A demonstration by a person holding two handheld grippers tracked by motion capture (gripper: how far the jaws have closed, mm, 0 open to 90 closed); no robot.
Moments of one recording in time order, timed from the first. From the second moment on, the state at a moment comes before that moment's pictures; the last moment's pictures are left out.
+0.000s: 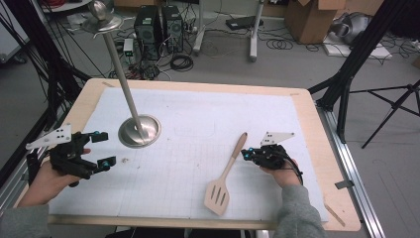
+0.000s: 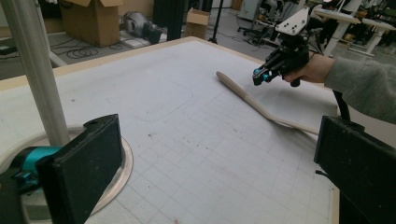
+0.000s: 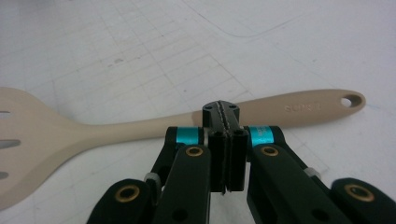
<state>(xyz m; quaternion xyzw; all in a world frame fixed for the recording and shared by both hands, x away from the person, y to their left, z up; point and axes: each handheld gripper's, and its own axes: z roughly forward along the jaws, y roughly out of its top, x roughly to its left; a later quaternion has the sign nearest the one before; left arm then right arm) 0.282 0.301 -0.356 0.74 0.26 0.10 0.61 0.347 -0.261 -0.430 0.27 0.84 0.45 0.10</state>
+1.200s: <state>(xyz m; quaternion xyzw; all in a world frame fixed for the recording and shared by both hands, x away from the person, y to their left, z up) 0.270 0.314 -0.359 0.74 0.28 0.12 0.60 0.372 -0.246 -0.446 0.31 0.85 0.41 0.09</state>
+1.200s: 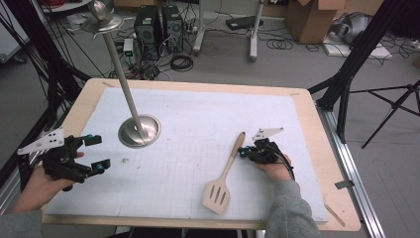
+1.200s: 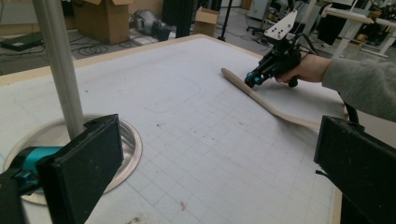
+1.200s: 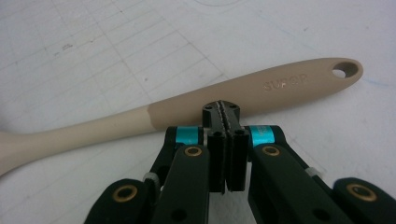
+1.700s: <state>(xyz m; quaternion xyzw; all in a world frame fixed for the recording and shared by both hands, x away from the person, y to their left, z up) 0.261 0.324 -0.360 0.73 0.29 0.13 0.60 0.382 -0.232 -0.444 0.30 0.85 0.43 0.08</state>
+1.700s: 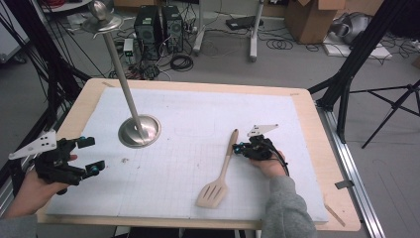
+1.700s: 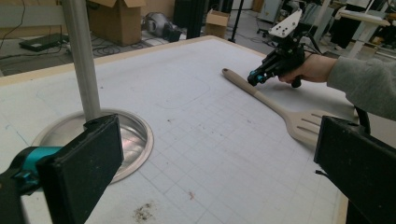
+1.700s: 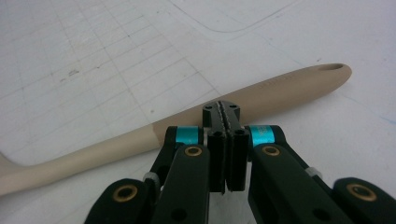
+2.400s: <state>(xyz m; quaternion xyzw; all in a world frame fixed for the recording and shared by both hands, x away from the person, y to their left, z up) 0.247 0.339 -0.360 0.72 0.31 0.15 0.60 0.397 -0.201 -0.444 0.28 0.86 0.43 0.09</state>
